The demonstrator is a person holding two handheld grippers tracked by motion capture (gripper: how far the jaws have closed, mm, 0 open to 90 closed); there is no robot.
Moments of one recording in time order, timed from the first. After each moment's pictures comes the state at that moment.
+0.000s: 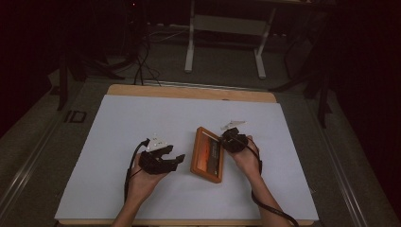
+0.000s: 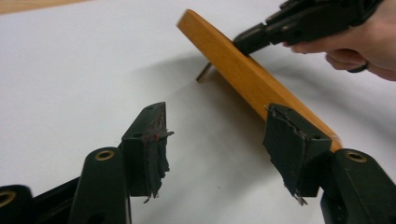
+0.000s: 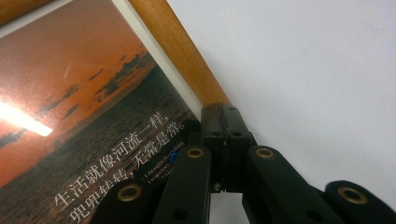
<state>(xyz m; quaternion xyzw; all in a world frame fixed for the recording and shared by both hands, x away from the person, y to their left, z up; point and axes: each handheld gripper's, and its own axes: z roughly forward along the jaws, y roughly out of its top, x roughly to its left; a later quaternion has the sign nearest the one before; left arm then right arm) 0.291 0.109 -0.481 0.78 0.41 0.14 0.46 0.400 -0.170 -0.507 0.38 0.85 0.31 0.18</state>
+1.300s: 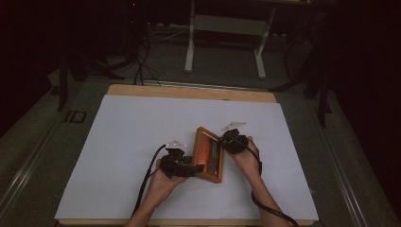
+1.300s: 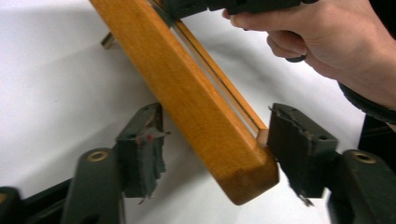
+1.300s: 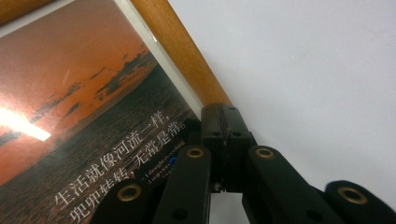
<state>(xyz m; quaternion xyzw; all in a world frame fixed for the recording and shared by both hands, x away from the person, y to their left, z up) 0.304 0.061 -0.504 0.78 0.41 -0.02 0.47 0.397 -0.171 -0.510 0.38 0.85 0.32 0.18</state>
